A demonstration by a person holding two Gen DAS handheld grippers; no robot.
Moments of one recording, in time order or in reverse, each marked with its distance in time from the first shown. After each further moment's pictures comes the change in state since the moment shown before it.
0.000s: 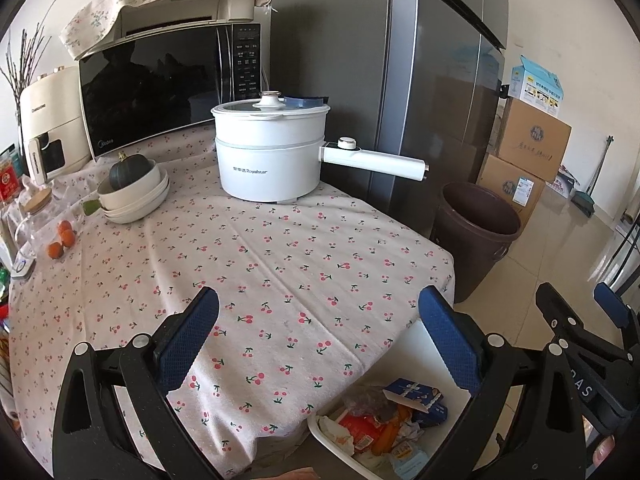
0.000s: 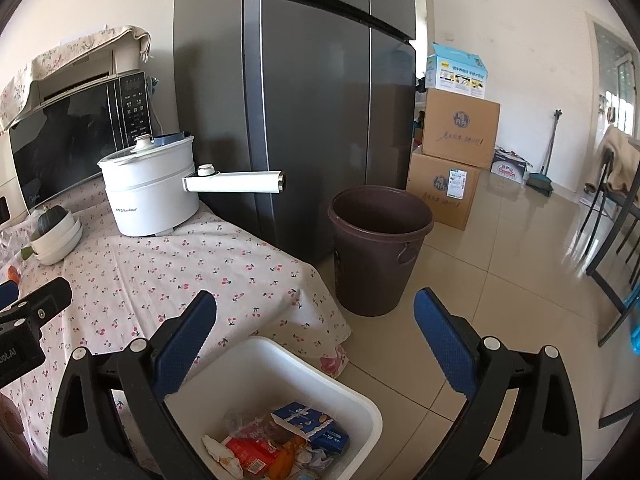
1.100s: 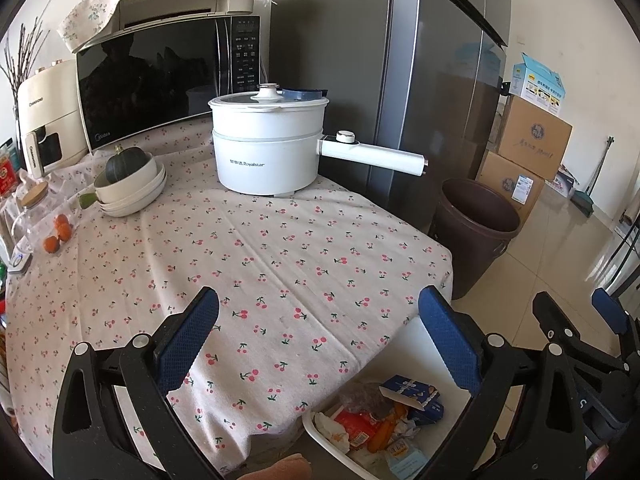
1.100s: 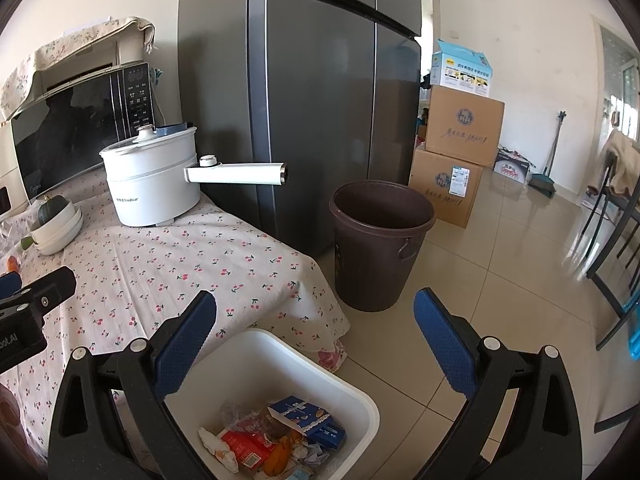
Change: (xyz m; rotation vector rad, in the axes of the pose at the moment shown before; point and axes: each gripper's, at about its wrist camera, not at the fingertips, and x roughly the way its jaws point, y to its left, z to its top) left arm 0.006 0.001 -0.001 -0.010 0.019 -0.009; right arm 0.004 -0.001 -0.004 -0.023 0.020 0.007
